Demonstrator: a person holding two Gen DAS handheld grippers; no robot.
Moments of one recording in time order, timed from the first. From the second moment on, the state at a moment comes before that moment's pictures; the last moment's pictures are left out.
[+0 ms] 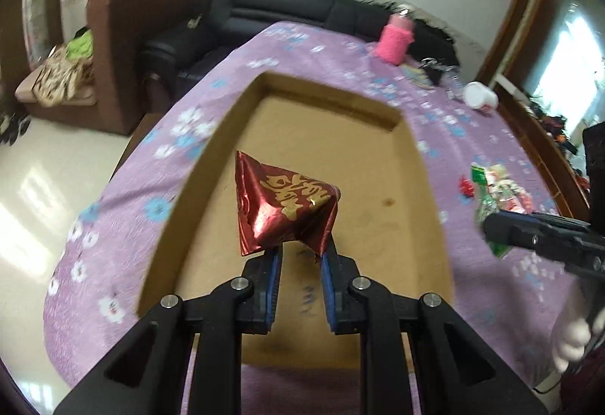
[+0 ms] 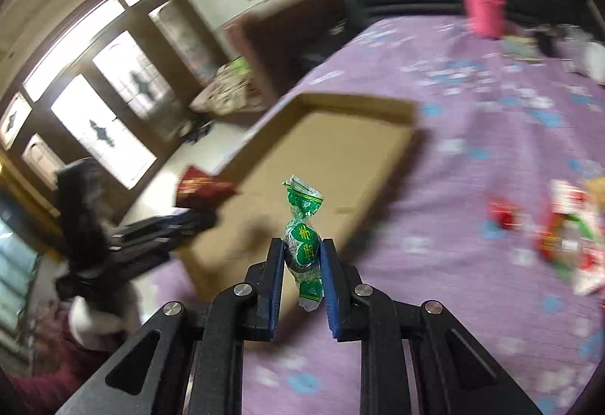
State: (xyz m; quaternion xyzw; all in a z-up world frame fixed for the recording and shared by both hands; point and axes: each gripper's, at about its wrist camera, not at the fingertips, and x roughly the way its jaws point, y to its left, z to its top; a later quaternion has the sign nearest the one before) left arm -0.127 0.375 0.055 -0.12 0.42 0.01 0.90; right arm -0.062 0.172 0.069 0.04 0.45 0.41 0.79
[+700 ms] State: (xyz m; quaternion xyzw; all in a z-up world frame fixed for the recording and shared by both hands) left arm -0.192 0.403 0.088 -0.20 0.36 0.04 0.91; right arm -0.076 0.151 0.069 0.06 0.42 0.38 0.82
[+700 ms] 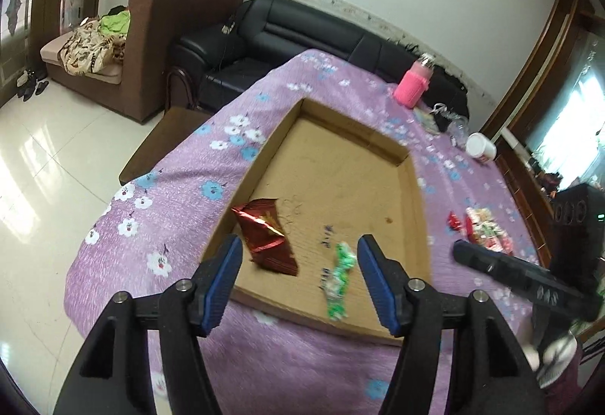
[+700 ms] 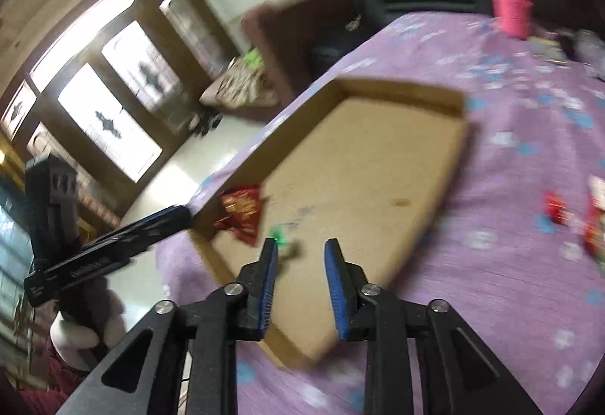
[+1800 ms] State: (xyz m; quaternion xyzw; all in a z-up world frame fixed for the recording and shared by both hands) left arm -0.055 0.182 0.086 -0.09 0.42 -0.13 0.89; right arm 0.024 -0.008 0.008 0.15 0.41 0.18 0.88
